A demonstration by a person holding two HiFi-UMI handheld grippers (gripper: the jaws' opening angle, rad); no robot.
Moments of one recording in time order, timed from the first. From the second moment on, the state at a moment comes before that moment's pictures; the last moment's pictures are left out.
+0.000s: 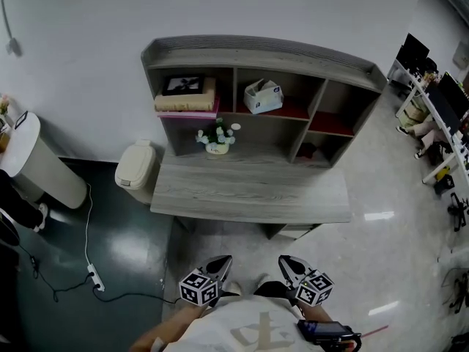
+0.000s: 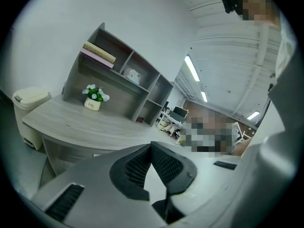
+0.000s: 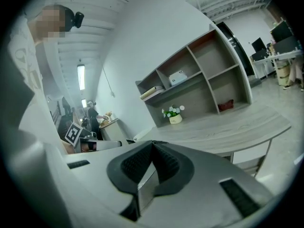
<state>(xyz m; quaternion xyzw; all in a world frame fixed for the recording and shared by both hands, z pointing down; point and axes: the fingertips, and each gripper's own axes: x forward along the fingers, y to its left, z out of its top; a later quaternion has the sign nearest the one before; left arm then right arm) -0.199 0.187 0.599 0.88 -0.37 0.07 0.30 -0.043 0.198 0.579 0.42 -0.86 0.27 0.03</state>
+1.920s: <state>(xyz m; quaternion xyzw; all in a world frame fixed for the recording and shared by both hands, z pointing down) -0.081 -0.113 0.592 0.81 -0.51 0.09 0.27 0.050 -0.182 0.552 0.25 -0.95 0.21 0.02</state>
